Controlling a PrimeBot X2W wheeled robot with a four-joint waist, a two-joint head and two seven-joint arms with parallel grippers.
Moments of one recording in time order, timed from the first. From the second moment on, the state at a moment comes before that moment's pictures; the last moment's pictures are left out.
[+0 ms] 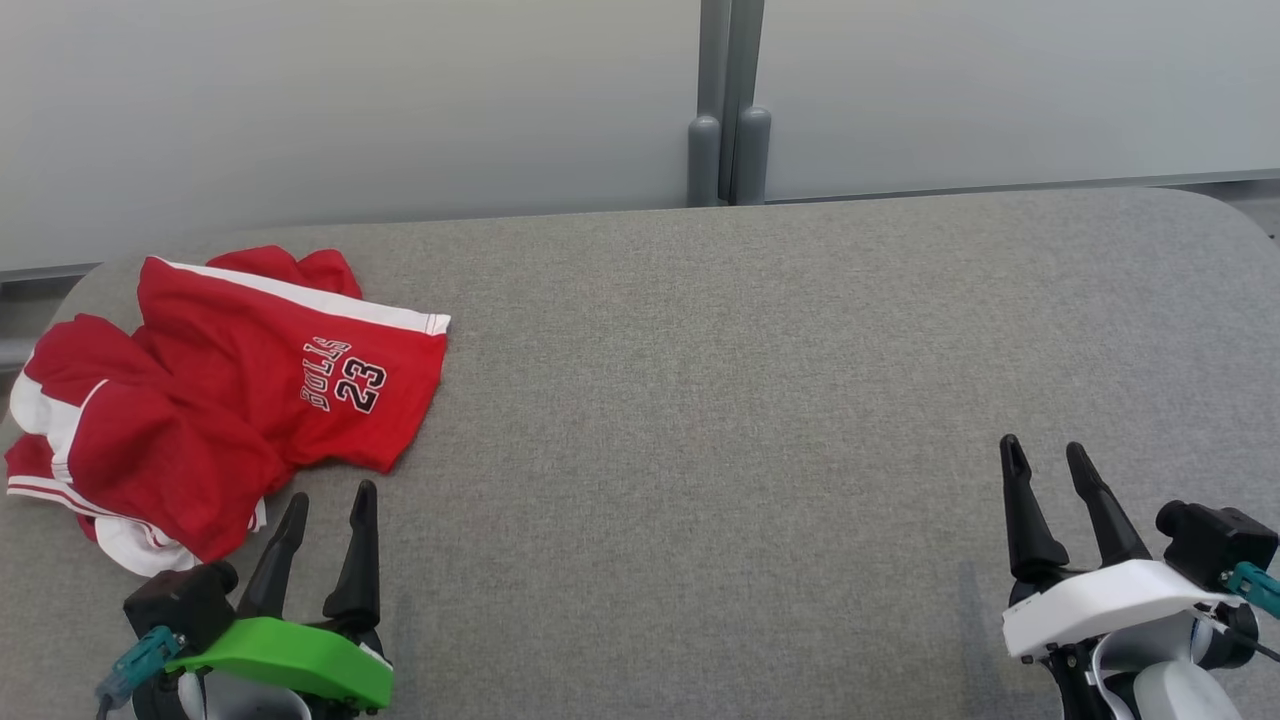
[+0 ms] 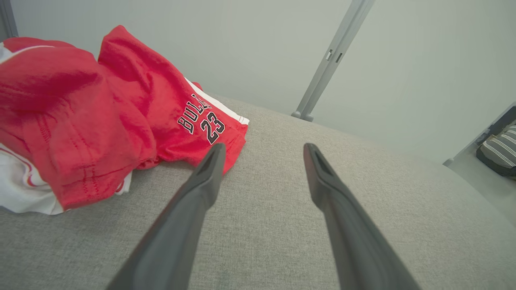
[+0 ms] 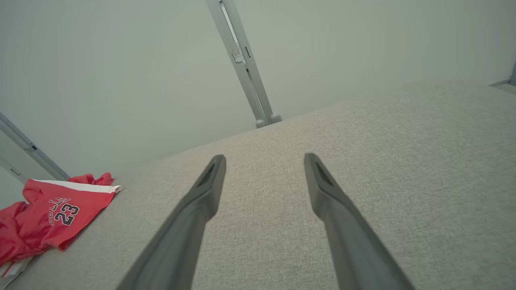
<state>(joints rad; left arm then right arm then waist) -0.04 0.16 -0.12 0.24 -0.58 -0.13 -0.15 -0.02 -0.07 -0.03 0.15 0.43 0.13 -0.15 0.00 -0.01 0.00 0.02</state>
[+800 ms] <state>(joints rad) -0.04 0.17 -0.14 0.28 -0.40 -0.13 -0.20 0.00 -0.09 -0.02 0.17 0.25 0.13 -0.20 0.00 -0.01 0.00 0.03</state>
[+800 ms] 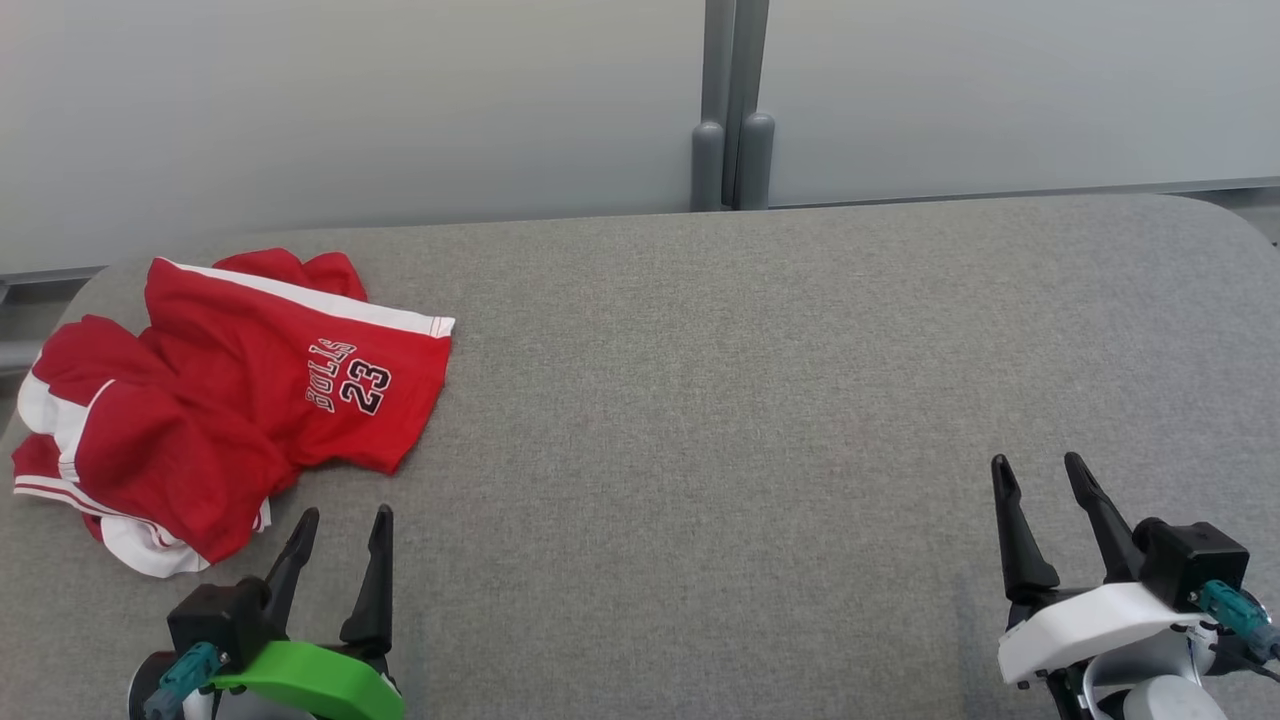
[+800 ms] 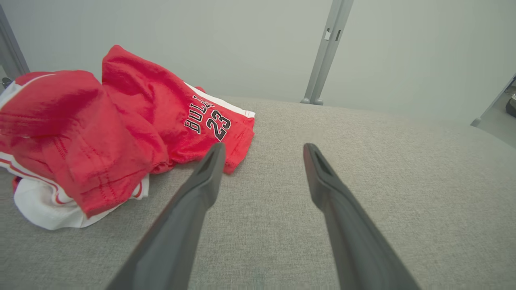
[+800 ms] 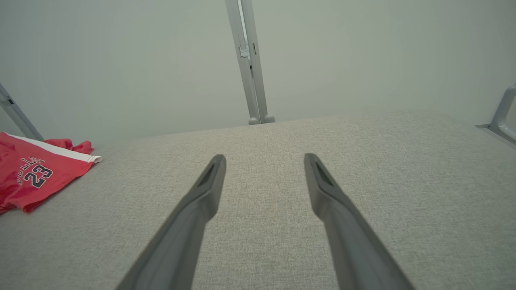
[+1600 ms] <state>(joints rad) -0.03 0.17 -0.12 0.35 -0.32 -0.13 -0.25 0.02 -0.10 -0.02 0.18 0.10 0.13 -0.25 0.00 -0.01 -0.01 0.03</state>
